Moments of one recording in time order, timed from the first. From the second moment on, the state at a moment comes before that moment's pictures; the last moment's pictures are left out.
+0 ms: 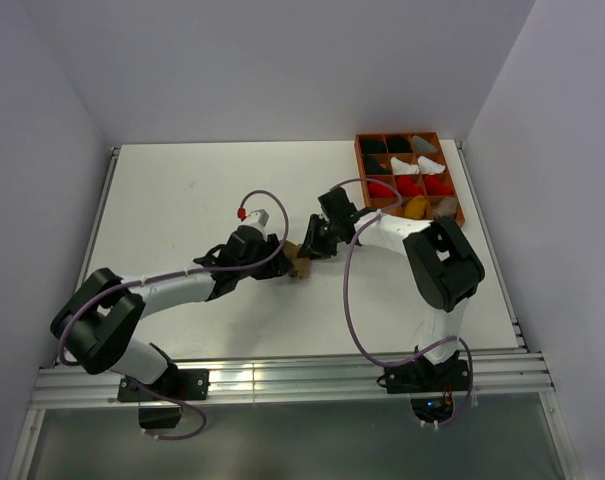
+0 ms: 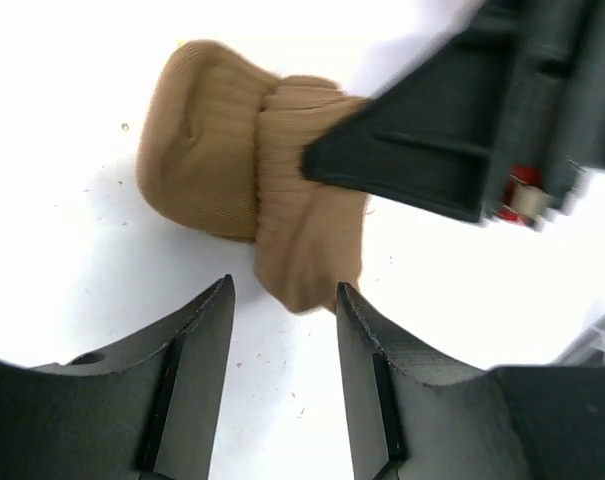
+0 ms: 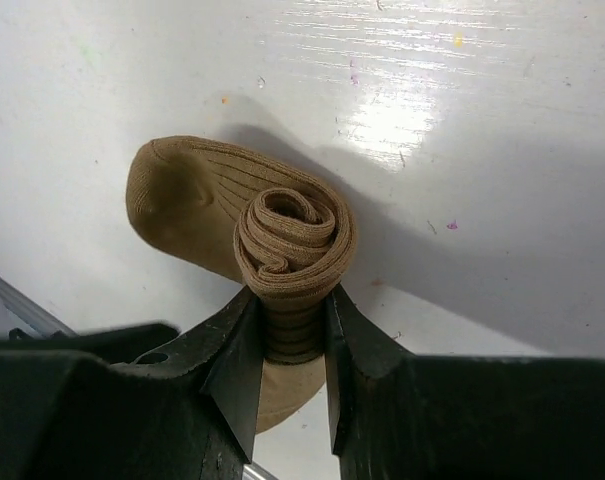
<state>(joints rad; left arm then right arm) -0.69 1.50 0.69 0.16 0.06 -0.77 0.53 1.85 1.10 -0.24 -0.30 0.74</state>
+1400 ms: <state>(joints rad) -1.11 1.89 0.99 0.10 -0.83 -0.46 0.54 1.93 1.24 -0.40 -0.31 0.75</state>
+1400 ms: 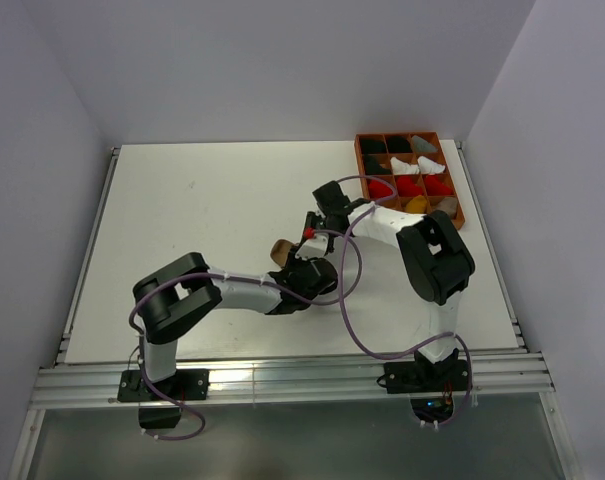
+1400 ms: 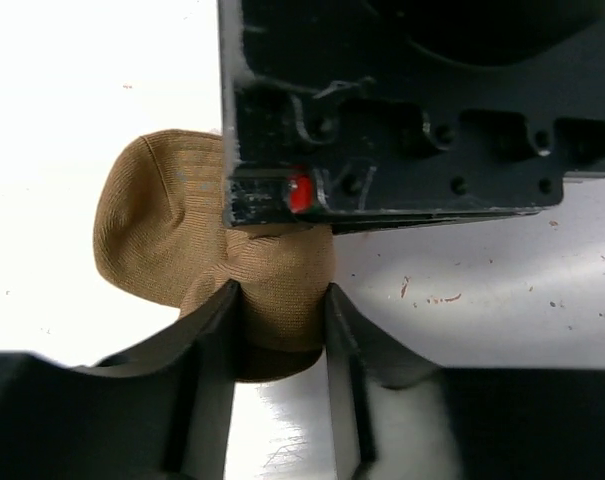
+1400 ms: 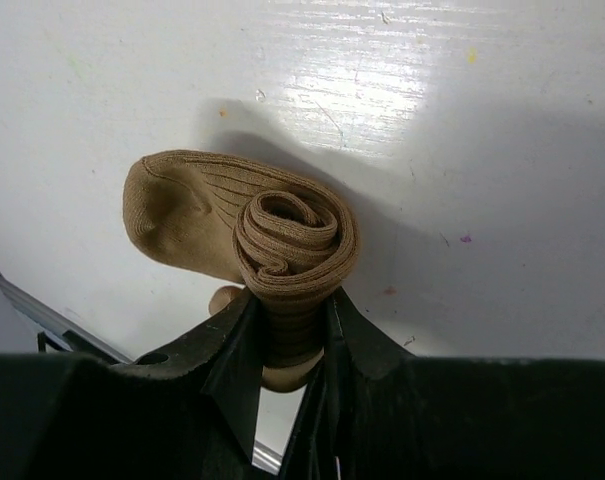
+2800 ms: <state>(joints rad) -0.57 1.83 0.98 0.06 0.45 -0.59 0.42 1.88 0.61 0.79 -0.49 1.09</state>
